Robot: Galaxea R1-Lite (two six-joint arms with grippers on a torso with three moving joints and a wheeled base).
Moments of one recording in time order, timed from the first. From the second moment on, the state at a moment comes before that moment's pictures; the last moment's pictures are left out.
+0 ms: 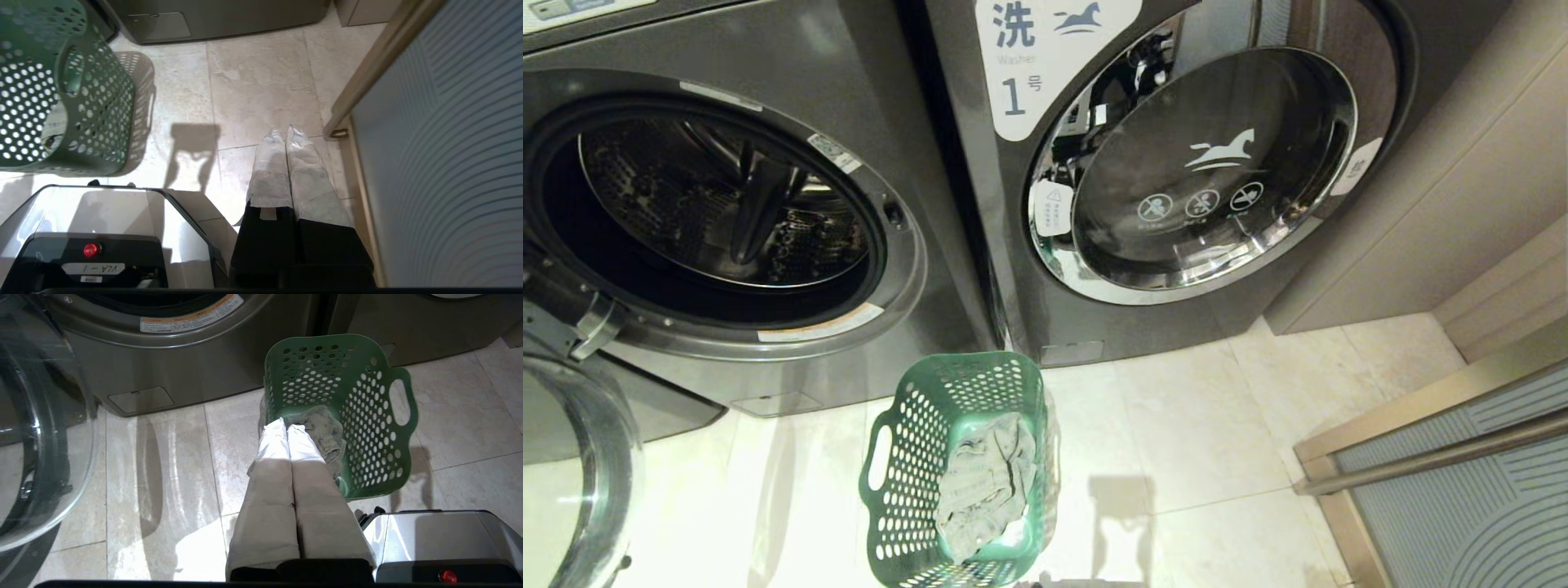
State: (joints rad) left arm -0.01 0.00 0.00 0.01 -0.02 0.03; right arm -0.01 0.00 -0.09 0.24 0.02 -0.01
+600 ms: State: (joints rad) left arm -0.01 0.00 0.00 0.01 -0.02 0.03; right arm -0.01 0.00 -0.09 0.24 0.02 -0.01
